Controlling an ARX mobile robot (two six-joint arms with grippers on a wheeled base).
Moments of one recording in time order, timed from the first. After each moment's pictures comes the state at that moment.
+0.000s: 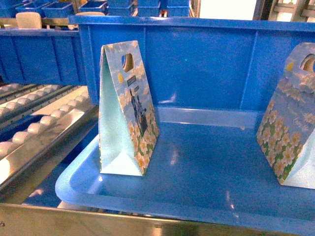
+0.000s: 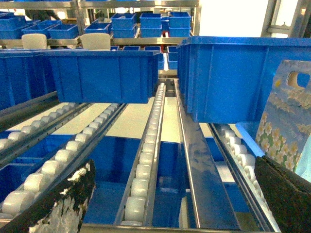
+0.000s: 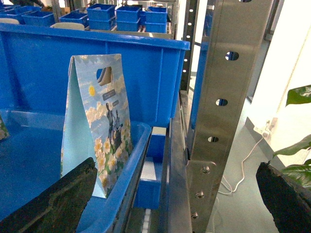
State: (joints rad) left arm 0.00 0.01 0.02 0.00 0.00 0.00; right arm 0.00 0.00 0.01 0.00 0.00 -0.01
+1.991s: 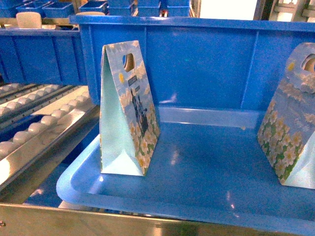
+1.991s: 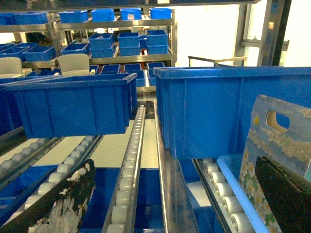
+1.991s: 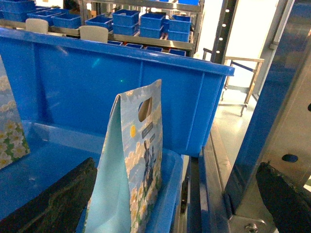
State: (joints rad) left arm -0.10 0.79 0.10 0.78 0.00 0.03; right arm 0.20 0.76 0.07 0.73 0.10 -0.06
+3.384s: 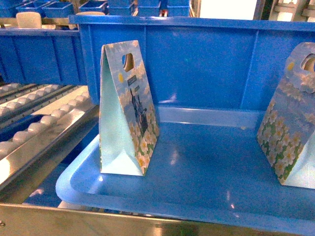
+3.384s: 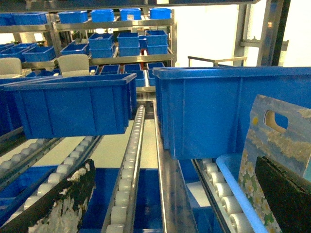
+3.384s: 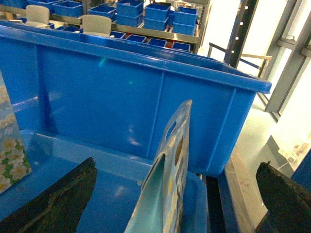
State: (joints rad) left arm -0.11 0.78 0.10 0.78 0.00 0.03; right arm 0.34 1.11 0.26 0.86 0.23 -0.09
